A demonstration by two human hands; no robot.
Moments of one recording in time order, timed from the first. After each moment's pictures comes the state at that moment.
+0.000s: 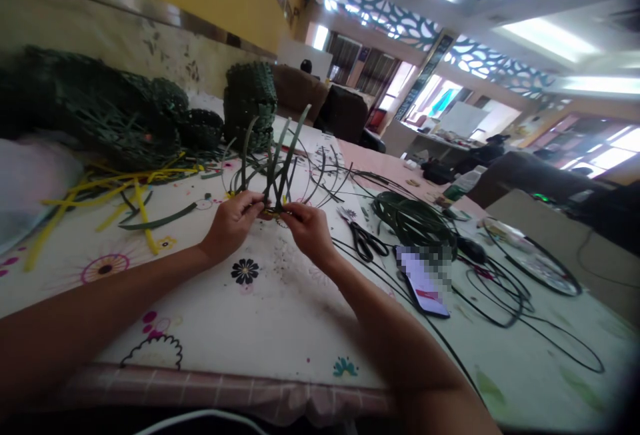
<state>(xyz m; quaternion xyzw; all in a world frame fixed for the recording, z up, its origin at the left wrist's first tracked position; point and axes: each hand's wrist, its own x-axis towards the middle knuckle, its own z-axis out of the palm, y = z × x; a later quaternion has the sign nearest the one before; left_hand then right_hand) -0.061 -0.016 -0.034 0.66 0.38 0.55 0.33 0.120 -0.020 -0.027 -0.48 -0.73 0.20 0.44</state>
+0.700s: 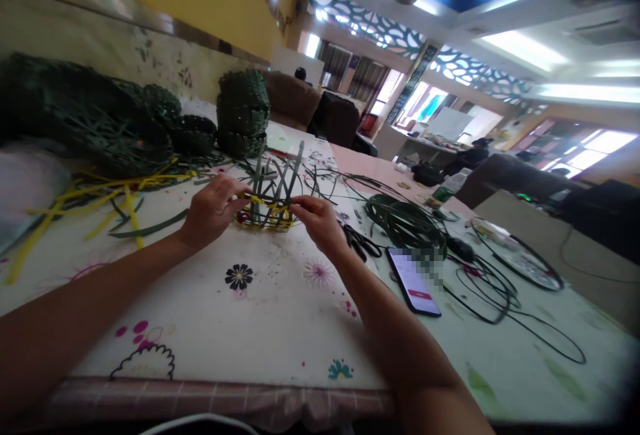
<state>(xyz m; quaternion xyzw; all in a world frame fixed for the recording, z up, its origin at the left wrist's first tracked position) -0.096 0.016 -0.025 0.78 0.36 0.51 0.03 0.144 -0.004 -0.012 -0.43 -0.64 0.35 0.53</state>
